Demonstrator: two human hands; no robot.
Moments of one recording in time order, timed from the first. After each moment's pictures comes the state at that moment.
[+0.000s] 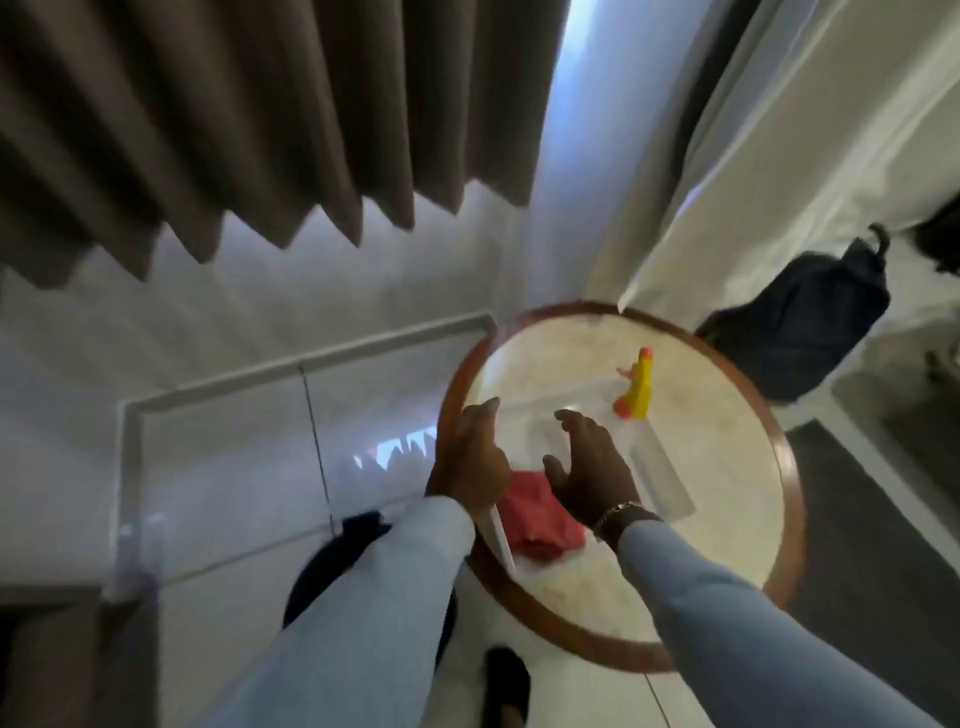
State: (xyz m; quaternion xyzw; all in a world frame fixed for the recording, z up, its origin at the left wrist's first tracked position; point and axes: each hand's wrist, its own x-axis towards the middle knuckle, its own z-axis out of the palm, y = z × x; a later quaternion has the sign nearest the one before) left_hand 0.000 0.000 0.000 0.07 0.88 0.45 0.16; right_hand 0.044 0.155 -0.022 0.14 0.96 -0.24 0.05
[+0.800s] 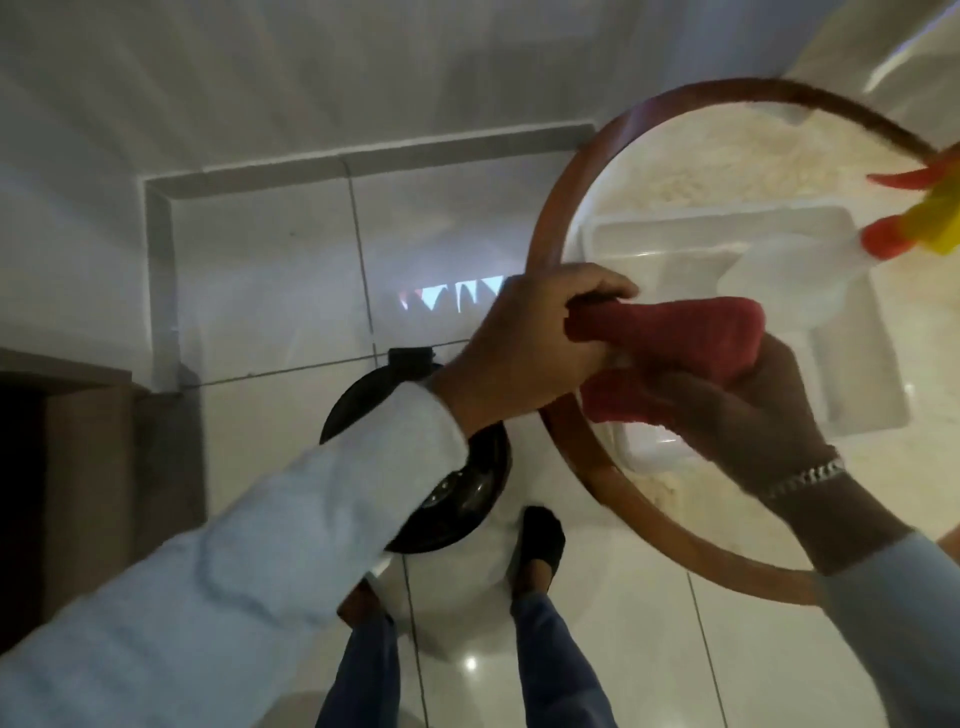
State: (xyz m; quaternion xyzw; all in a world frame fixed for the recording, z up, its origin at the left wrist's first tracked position) left_hand 0.009 -0.059 -0.074 0.20 0.78 0.57 0.16; right_hand 0.073 0.118 -0.057 0.15 0.80 -0.58 0.09
